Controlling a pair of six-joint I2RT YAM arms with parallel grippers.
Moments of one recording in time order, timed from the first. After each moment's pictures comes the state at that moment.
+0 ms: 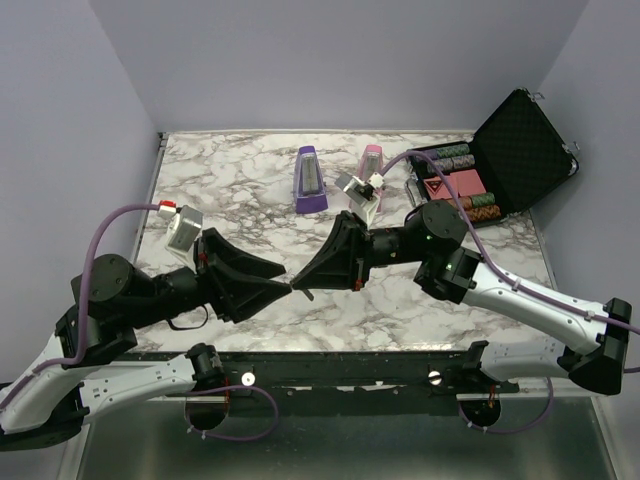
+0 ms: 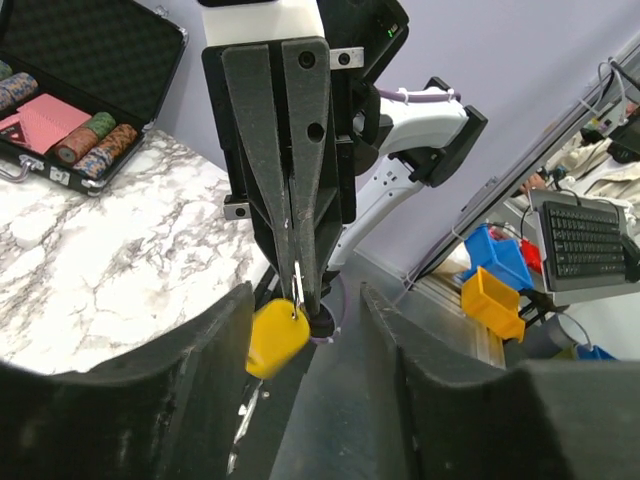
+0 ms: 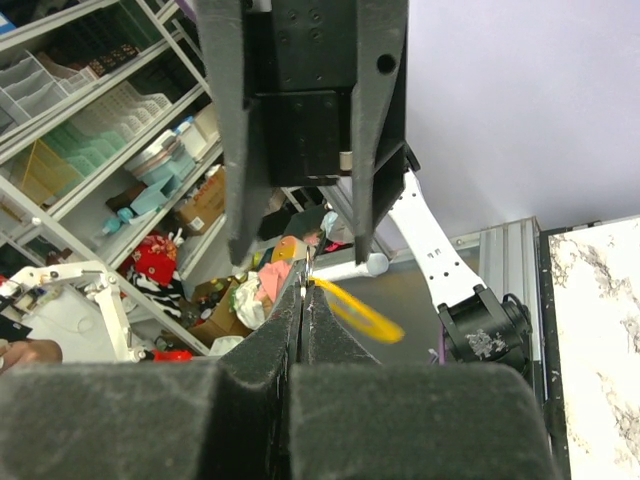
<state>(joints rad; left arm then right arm) -1.10 0.57 1.18 -0.49 0.14 -0.54 1.05 1.21 1.12 0.40 -0.73 0.76</state>
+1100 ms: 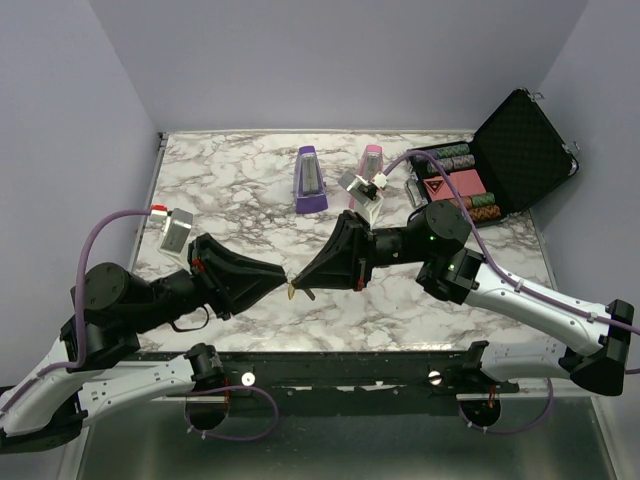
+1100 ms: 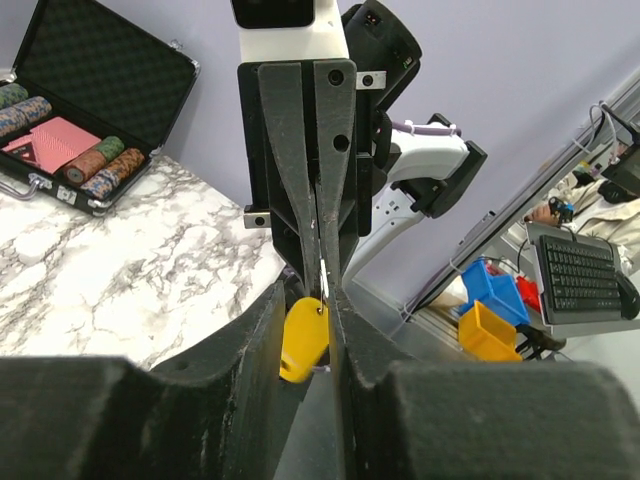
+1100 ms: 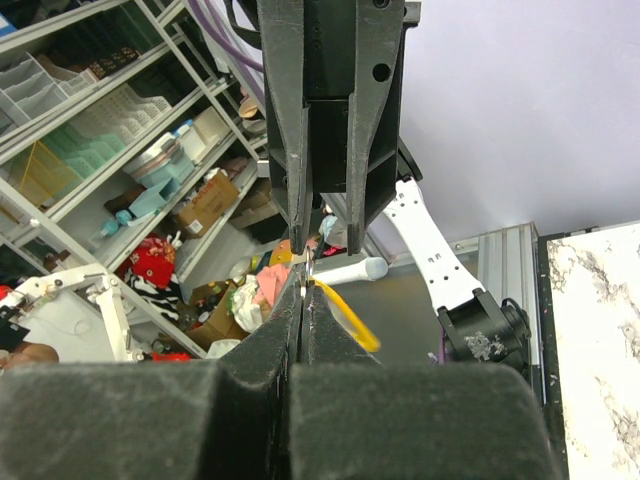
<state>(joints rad) -1.10 0.51 1.12 -0.41 0.08 -0.57 1.05 1.19 1.12 0.40 -0.72 0.76</state>
